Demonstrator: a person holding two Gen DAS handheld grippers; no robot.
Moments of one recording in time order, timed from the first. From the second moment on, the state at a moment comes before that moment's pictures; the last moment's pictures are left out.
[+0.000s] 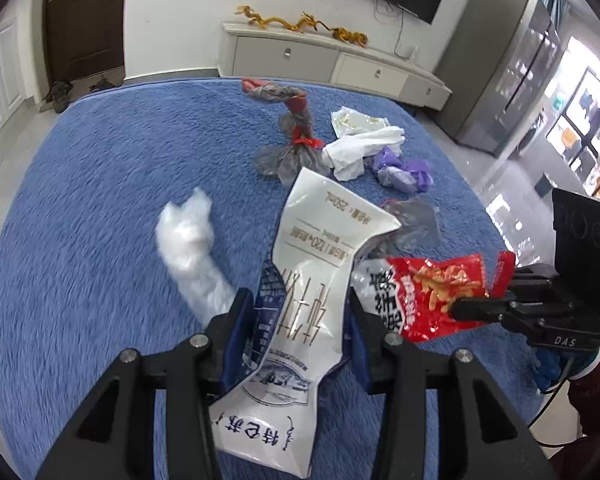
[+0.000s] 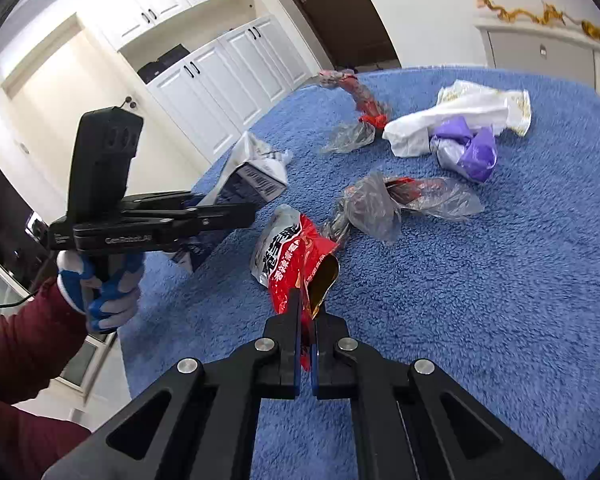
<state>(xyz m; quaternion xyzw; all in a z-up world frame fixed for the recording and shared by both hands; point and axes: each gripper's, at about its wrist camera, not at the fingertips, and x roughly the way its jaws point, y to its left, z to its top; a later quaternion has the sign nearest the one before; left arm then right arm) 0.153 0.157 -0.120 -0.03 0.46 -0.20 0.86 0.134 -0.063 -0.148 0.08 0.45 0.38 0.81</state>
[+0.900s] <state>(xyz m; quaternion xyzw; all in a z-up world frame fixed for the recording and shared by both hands) 0.113 0.109 -0.081 -0.08 0.43 -0.24 0.87 0.038 -0.221 -0.092 0.13 0.35 0.22 0.90</state>
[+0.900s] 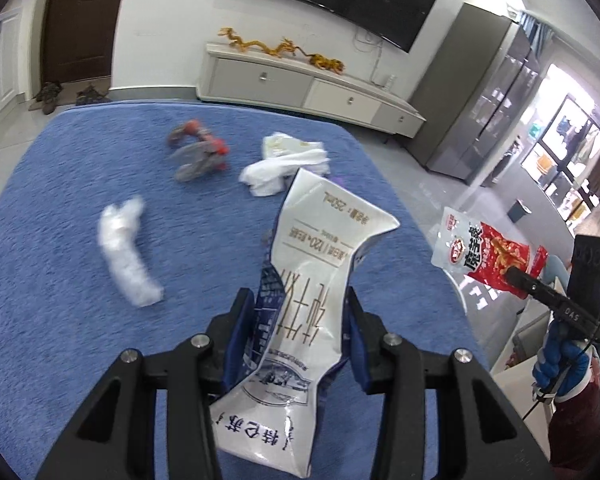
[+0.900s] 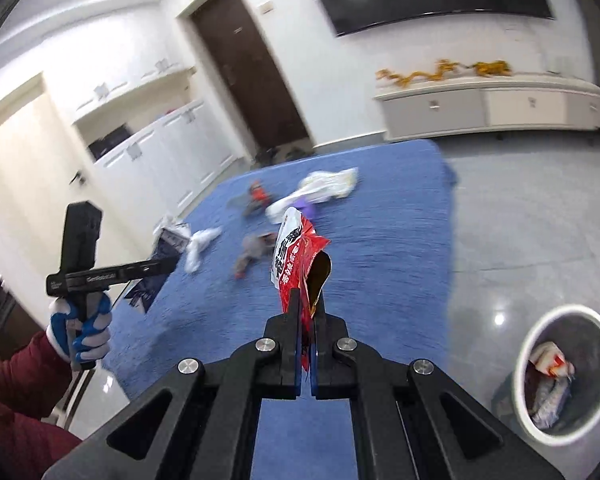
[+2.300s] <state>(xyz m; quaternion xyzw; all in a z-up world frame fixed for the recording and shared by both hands) 0.208 -0.407 -0.169 0.01 0.55 -0.46 0.70 0.025 -0.518 -0.263 0.26 0.45 -0.19 0.84</state>
